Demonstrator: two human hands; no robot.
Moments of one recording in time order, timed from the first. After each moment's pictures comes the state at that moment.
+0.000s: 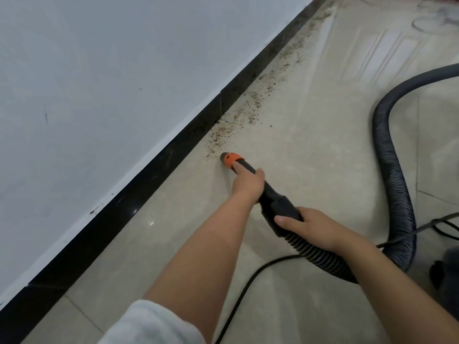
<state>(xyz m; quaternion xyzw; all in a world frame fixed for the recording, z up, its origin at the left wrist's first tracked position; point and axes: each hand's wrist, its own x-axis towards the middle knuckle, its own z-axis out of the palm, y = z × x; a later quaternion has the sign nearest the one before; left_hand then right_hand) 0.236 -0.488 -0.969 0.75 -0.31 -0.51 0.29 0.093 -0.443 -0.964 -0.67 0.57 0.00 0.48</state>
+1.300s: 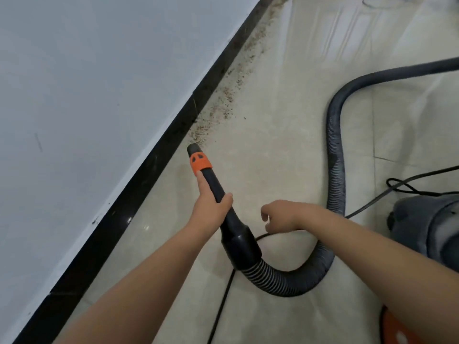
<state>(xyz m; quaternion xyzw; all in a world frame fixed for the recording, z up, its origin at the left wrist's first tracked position) 0.270 -0.388 -0.921 0.71 -0.46 -0.47 0.27 0.112 -0.423 -0.937 -0.75 0.49 0.28 0.34</state>
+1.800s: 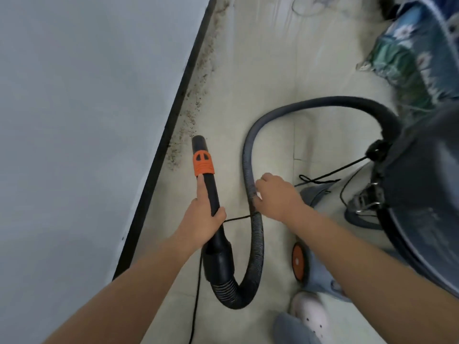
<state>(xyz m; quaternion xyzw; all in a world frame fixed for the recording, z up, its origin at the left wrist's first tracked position) 0.239 -0.350 -0.634 0.63 -0.60 -0.48 0.11 0.069 -0.369 -0.647 -0.72 0.65 0.08 0.21</state>
